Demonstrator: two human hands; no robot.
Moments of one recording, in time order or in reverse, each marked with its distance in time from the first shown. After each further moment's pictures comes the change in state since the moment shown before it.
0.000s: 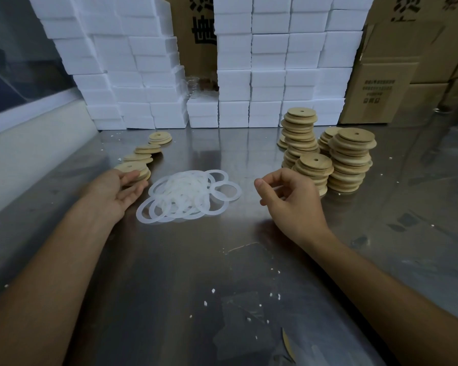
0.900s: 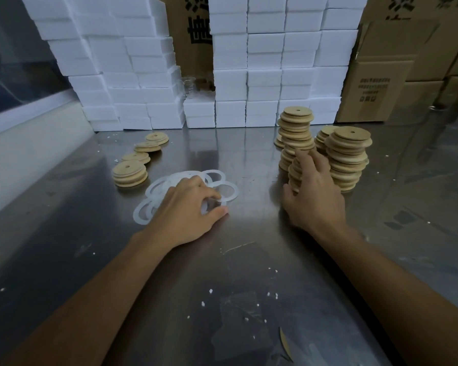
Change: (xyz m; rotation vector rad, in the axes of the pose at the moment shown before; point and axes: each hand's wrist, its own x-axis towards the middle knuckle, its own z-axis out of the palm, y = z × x) left_hand -0.043 -0.064 0.042 1.316 -0.448 1.085; right_hand 0.012 0.013 -0.026 -0.639 0.068 0.025
